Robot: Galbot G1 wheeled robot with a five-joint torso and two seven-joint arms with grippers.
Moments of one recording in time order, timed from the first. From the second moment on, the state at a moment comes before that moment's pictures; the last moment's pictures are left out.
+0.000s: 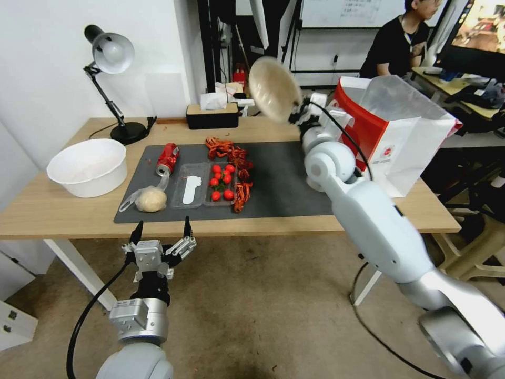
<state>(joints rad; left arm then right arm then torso) 1.72 -1.45 -0.42 -2.33 -0.05 0.05 -0.26 -0.40 1.15 -0.04 1.69 0.62 -0.28 0.57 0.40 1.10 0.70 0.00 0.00</state>
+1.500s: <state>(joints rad) 1.68 -1.43 -0.41 -2.31 -0.09 0.09 -0.26 -0.70 0.79 0.26 1.91 0.64 -0.40 0.71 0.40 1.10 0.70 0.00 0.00</state>
